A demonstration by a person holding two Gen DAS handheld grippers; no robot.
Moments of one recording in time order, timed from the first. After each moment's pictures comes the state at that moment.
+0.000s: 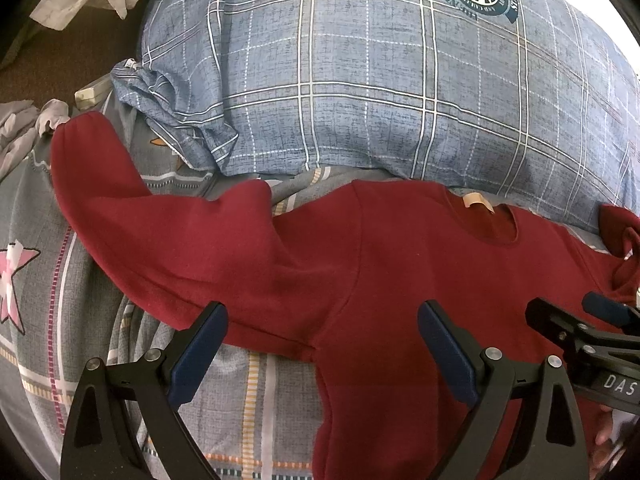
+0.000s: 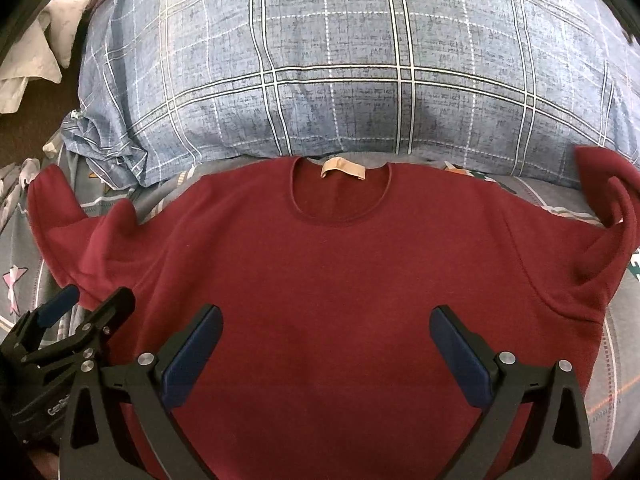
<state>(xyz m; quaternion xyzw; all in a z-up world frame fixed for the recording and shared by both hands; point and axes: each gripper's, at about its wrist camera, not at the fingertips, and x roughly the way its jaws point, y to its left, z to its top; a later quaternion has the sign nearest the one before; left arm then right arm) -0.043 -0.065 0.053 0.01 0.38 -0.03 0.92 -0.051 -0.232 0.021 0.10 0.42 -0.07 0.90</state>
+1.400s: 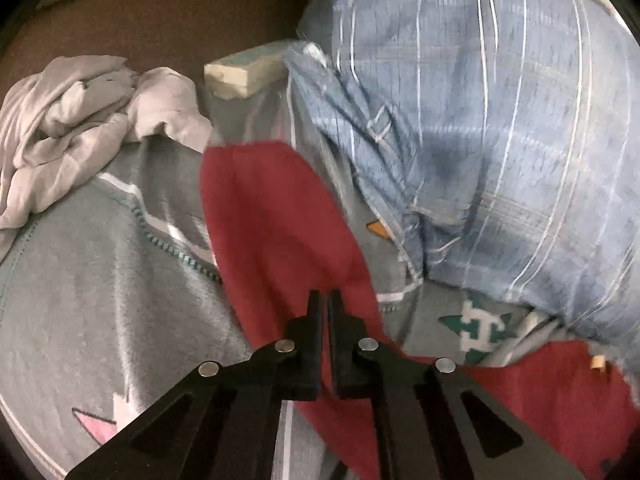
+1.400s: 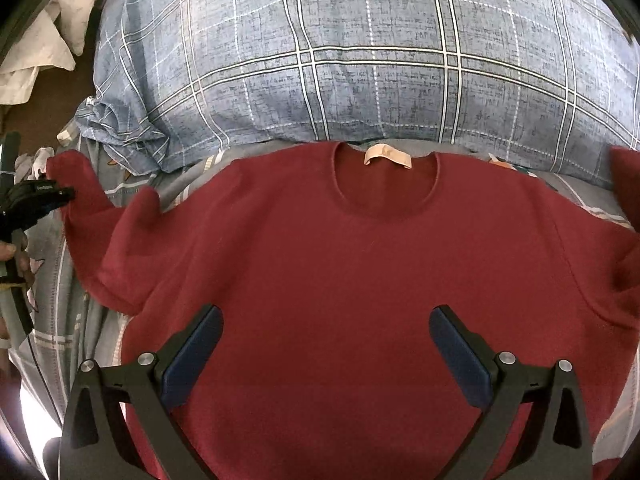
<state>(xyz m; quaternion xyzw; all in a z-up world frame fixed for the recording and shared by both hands) 0.072 0.111 0.100 -0.10 0.38 0.13 0.91 -0.036 -0.210 0.014 0.10 0.44 -0.03 0.89</state>
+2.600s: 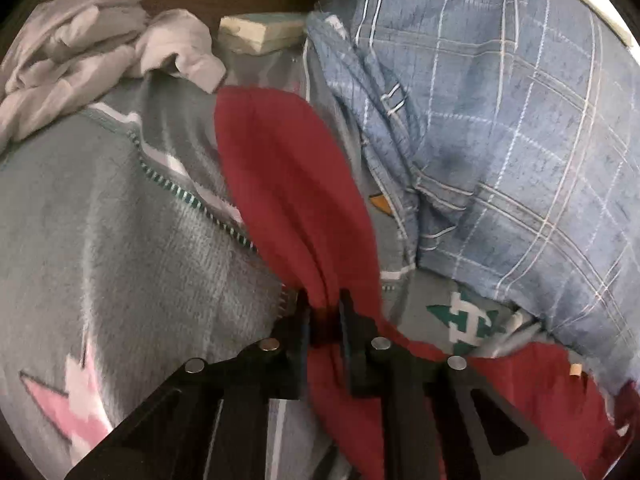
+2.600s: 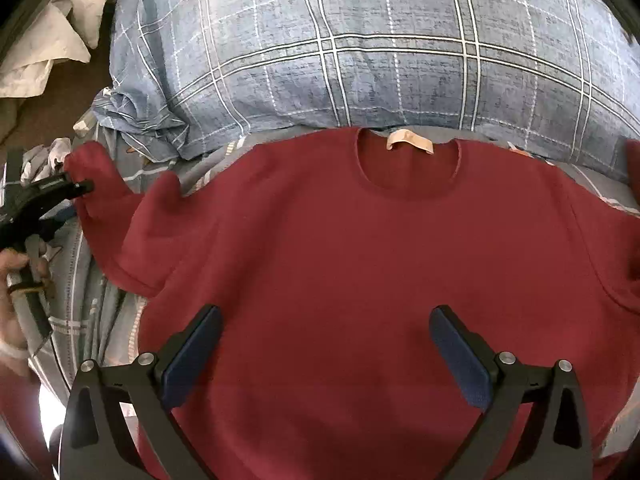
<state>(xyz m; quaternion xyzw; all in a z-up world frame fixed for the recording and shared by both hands) 0.061 0.137 0.077 -0.17 0.39 0.11 0.90 -0.041 -0.204 0.009 0.11 0.45 0.00 0.89</state>
